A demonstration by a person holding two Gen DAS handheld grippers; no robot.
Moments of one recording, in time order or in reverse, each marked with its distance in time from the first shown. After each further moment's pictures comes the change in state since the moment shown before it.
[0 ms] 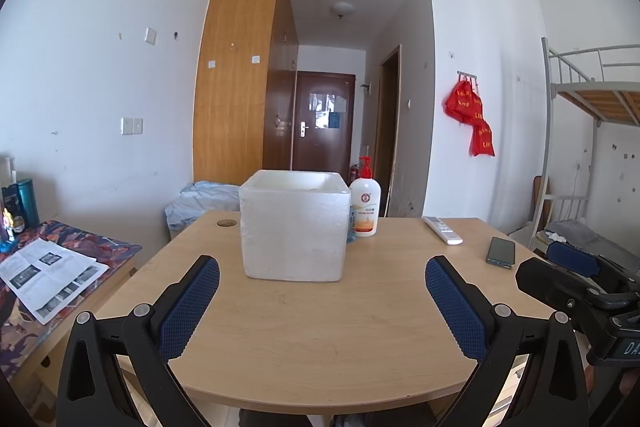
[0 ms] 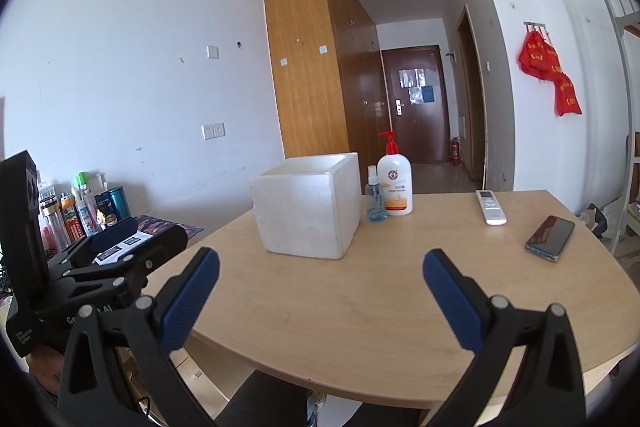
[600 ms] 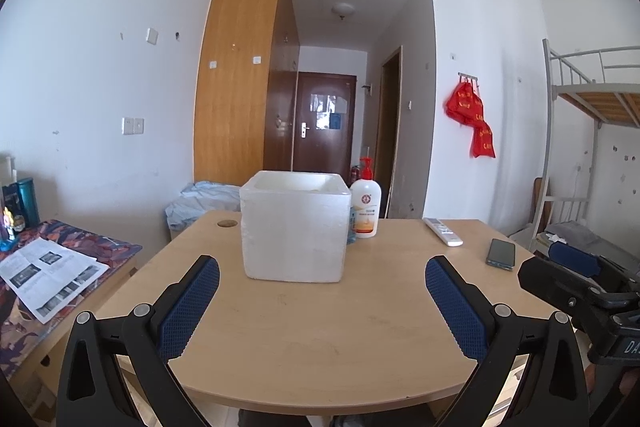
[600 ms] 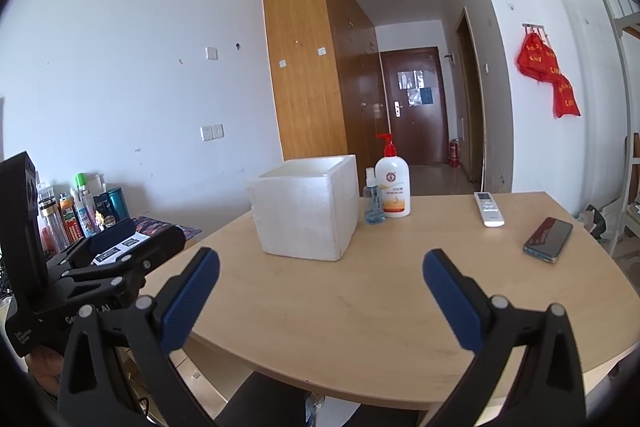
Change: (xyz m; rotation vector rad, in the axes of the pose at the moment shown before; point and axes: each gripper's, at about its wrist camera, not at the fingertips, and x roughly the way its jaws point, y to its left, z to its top) left arm 0.001 0.001 0.000 -0.004 -0.001 0.002; right arm -0.002 -0.003 0.000 -0.002 -0.006 -0.005
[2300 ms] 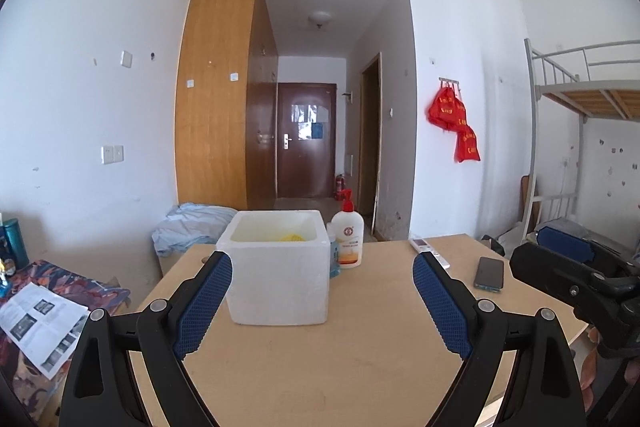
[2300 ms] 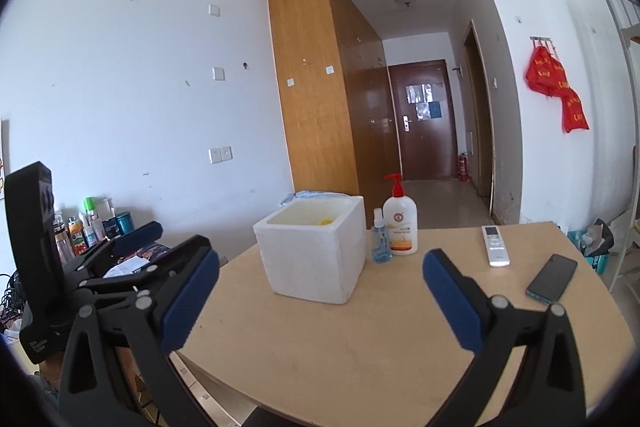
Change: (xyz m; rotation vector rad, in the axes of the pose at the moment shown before) left arm 0.014 -0.017 0.065 0.061 -0.029 -0.053; right arm 0.008 -0.005 0.051 0.008 -0.049 0.036
